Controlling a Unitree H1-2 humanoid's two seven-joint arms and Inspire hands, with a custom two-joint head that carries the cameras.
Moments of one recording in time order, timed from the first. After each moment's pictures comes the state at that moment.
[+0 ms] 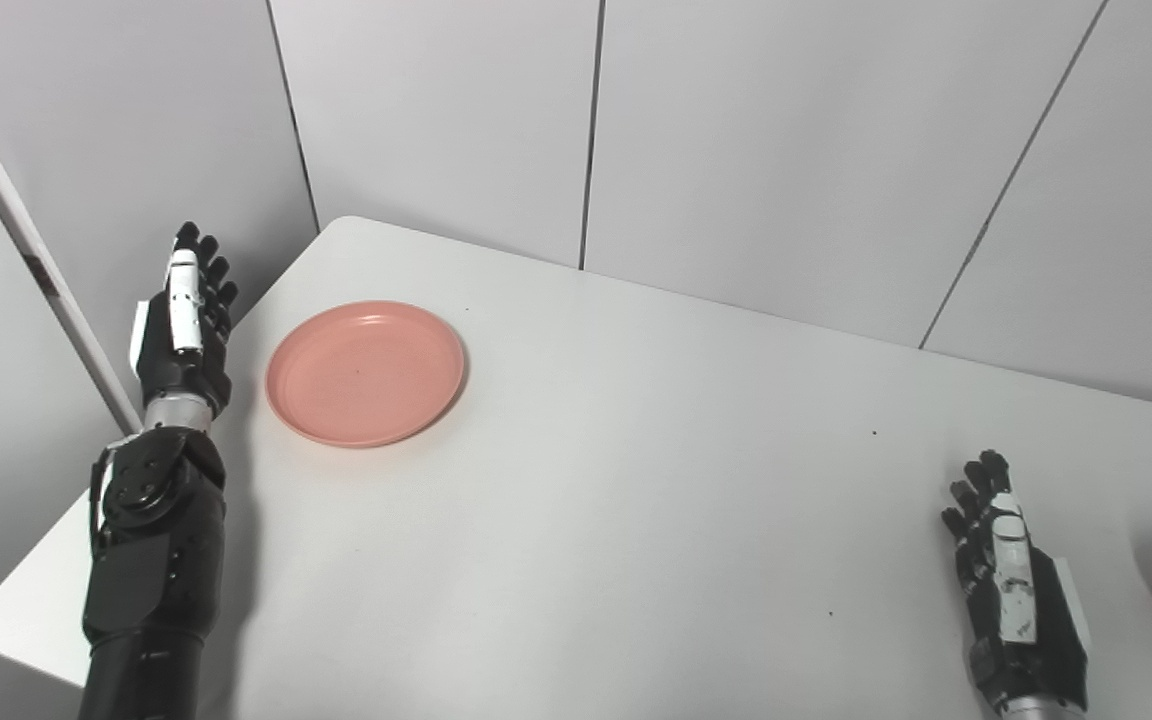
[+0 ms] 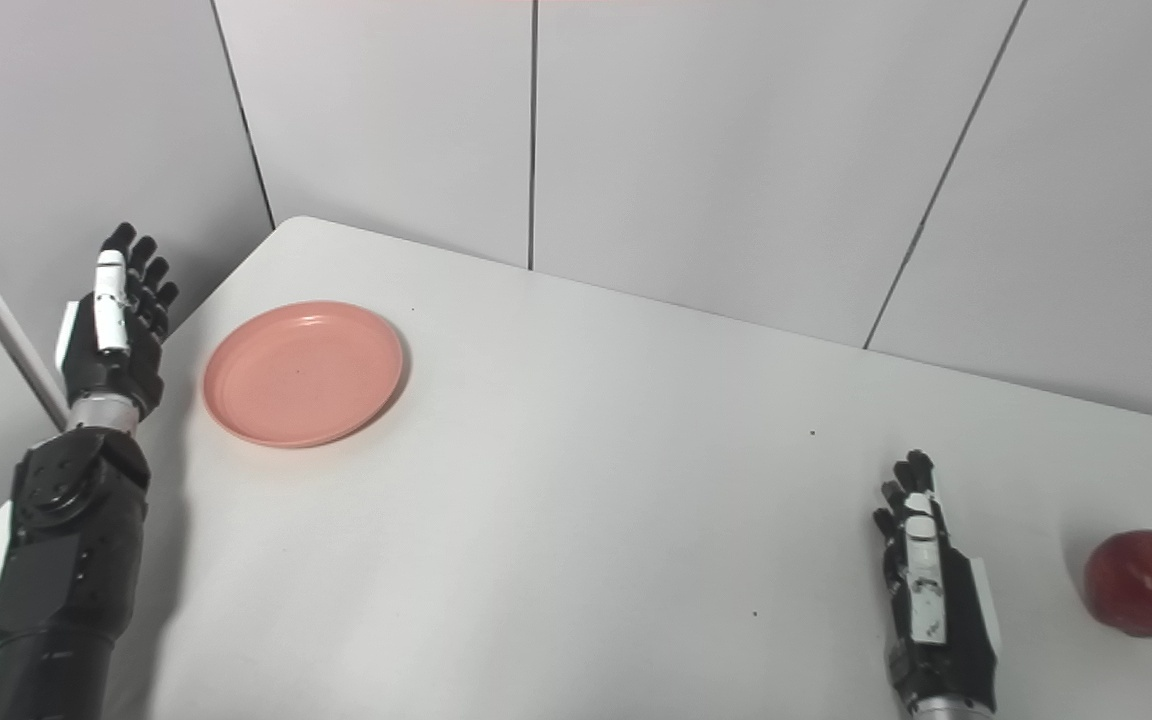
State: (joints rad) left arm -0.33 0.35 0.50 0.30 -0.34 0.02 0.02; right arm -0.13 -0.08 -0.03 0.03 0.15 0.01 0.12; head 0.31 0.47
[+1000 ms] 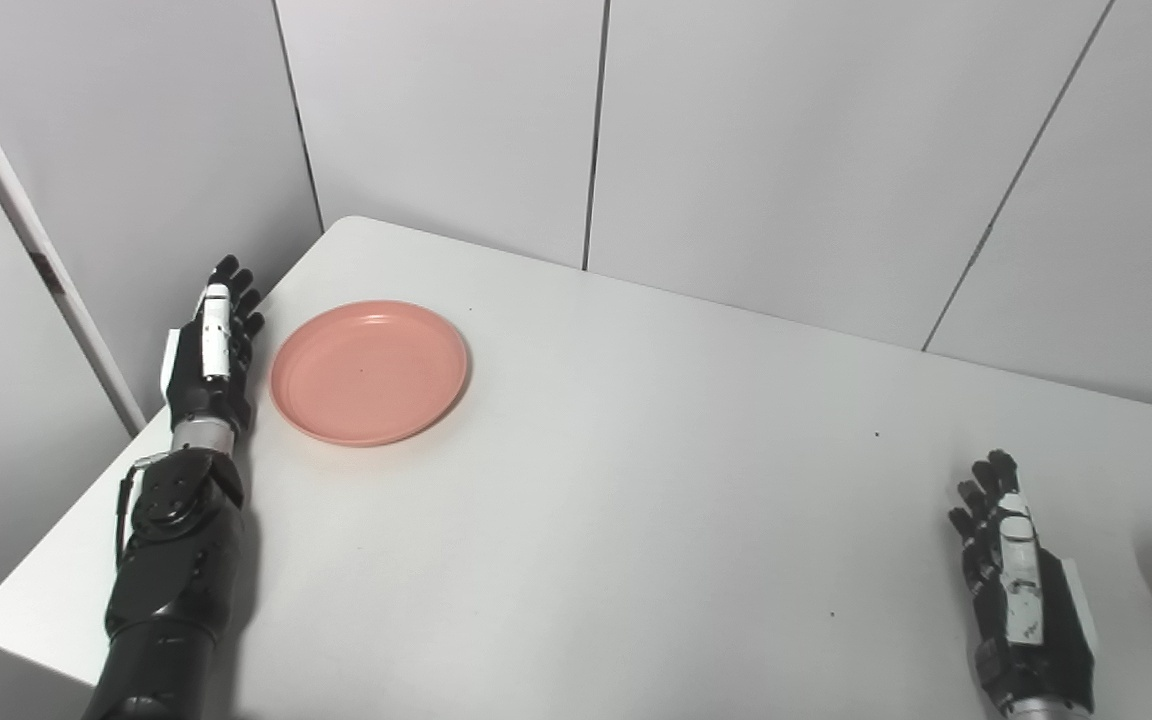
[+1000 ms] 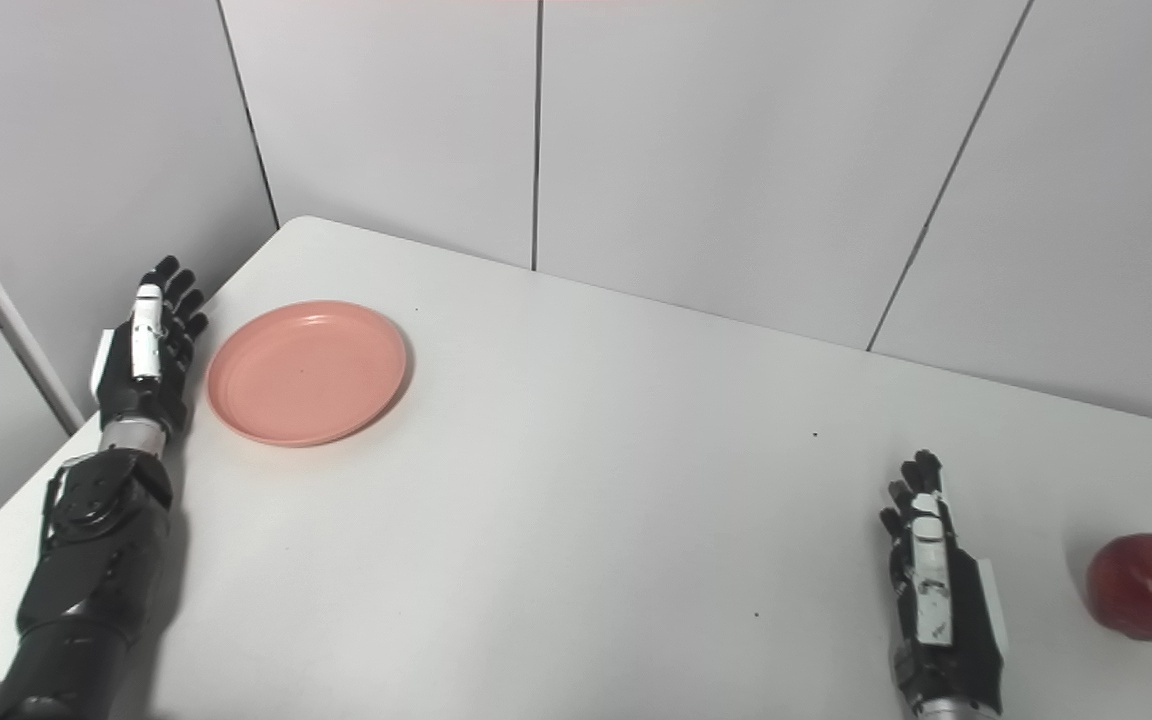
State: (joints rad) left arm -0.36 0.37 0.43 0.54 -0.33 -0.14 -0.02; right arm -0.13 -0.08 -0.04 0.02 0.14 0.01 0.12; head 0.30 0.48
